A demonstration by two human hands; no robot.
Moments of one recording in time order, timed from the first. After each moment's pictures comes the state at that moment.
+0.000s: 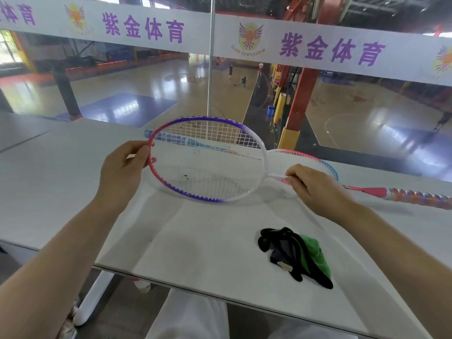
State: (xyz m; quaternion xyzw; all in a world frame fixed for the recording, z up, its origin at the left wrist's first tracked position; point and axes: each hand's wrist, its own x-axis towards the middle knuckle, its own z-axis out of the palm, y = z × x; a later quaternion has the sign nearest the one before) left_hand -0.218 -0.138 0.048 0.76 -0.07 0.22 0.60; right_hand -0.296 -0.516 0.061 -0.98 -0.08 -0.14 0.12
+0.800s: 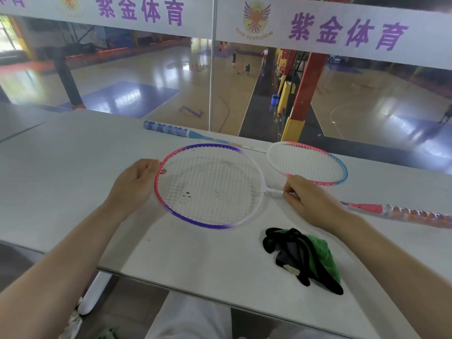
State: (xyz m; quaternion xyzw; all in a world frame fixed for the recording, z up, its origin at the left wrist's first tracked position) left_hand -0.203 -0.142 0.009 0.88 -0.03 0.10 0.47; right_hand -0.279 -0.515 0.021 -0.99 -0.08 -0.06 0.13
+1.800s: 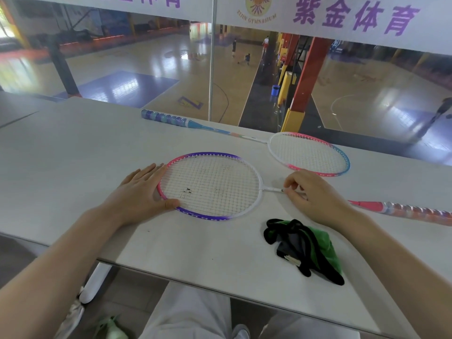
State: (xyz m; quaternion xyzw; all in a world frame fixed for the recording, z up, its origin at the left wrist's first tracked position) left_hand -0.200 -0.121 -0.027 0.98 -0.20 -0.01 0.08; right_hand -0.284 -0.519 0.009 -0.98 -0.07 -0.08 0.17
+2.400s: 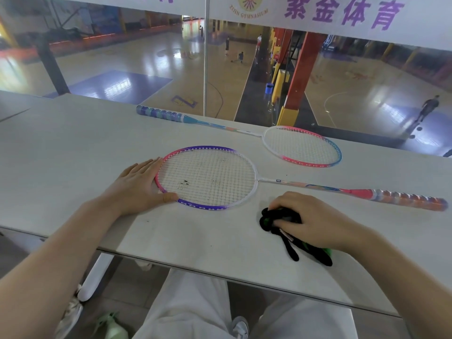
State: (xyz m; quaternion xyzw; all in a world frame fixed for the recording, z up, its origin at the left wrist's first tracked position) left_hand -0.200 -0.122 -0.024 0.97 -0.20 -0.02 0.10; right_hand -0.353 -0.481 0.027 -0.98 -0.10 0.06 0.18
